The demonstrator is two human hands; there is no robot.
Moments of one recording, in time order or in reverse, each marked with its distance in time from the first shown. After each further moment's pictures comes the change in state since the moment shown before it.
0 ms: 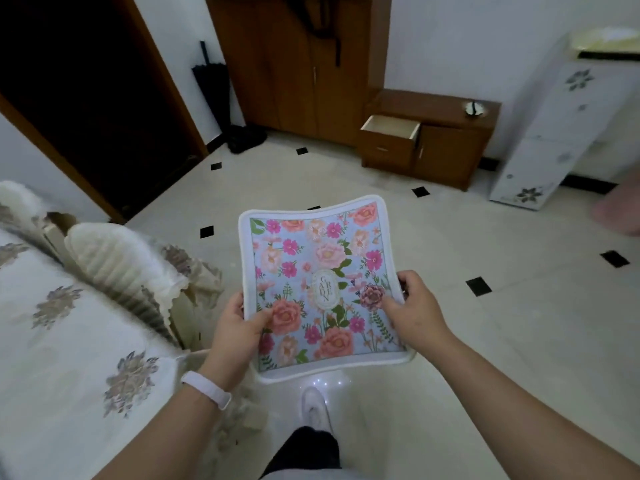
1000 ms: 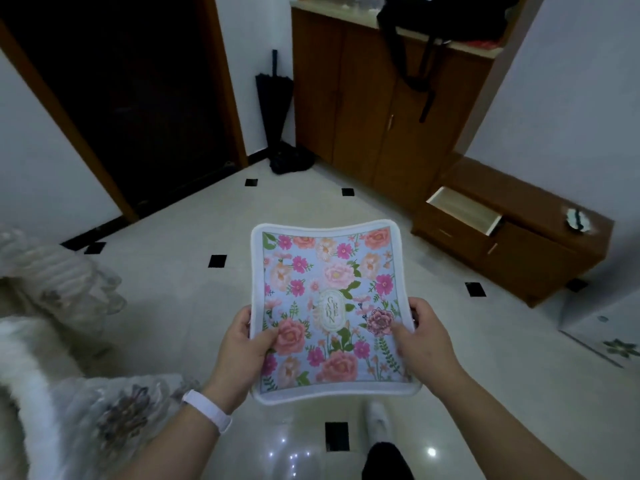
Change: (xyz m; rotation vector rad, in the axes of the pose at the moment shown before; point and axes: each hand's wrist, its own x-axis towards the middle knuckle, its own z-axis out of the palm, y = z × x) left_hand 0.414 0.093 -0.011 -0.117 0.196 0.018; right_hand 0.452 -0.134 0.114 -0.092 -0.164 -0.075
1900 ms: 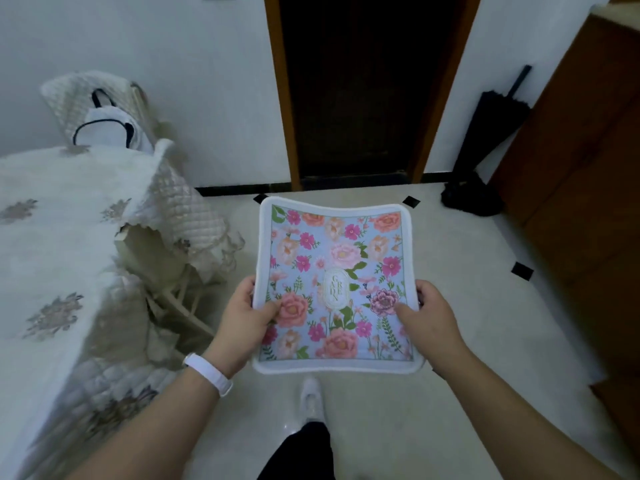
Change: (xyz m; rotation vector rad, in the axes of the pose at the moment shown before) left_hand 0.187 0.094 -0.027 -0.128 0.707 0.070; right_hand 0.346 -0.156 0.145 -0.032 -0.650 -0.282
